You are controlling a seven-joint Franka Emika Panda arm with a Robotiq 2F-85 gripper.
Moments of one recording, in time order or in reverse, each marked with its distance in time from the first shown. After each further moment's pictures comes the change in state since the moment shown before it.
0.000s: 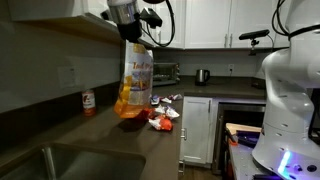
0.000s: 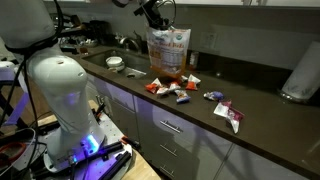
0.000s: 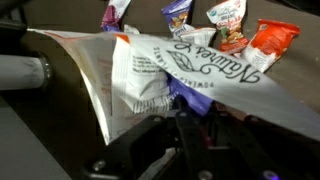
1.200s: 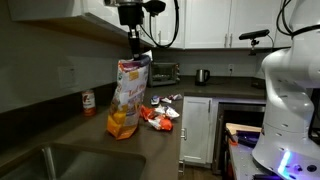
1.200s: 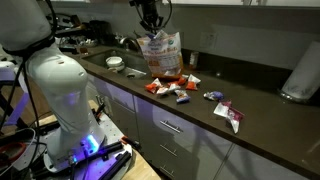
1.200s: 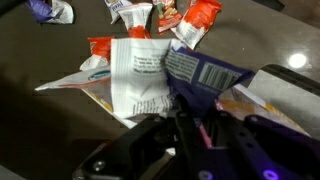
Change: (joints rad) arm 0.013 -0.078 -0.055 0.014 0.361 0.036 -0.166
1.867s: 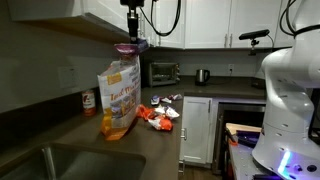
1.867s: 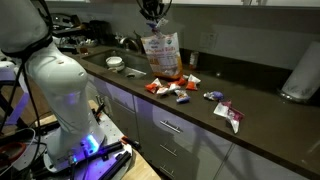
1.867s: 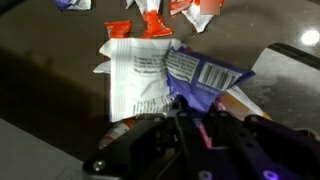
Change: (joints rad) arm 0.000 -0.065 -0.010 0.045 0.000 0.001 0.000
